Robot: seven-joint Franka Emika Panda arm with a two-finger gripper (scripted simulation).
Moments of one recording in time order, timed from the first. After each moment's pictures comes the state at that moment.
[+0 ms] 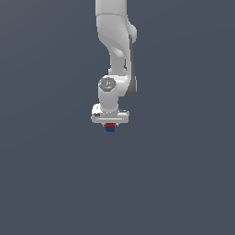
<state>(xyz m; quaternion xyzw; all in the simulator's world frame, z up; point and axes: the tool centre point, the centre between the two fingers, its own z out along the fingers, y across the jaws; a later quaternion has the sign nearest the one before) -0.099 -0.040 0.034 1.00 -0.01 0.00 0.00</state>
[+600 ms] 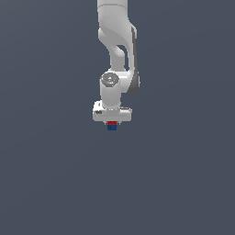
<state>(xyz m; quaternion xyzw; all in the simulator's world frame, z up) -0.094 -0.029 0.059 1.00 -0.01 0.00 0.00</state>
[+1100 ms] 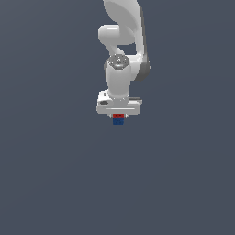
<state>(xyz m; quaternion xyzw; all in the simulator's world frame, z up) -0.078 0.005 0.135 1.00 -0.01 0.00 0.00</state>
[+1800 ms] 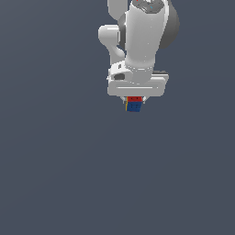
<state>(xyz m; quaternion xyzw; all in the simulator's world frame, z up) -0.047 0.065 0.273 1.00 -0.01 0.00 0.00</state>
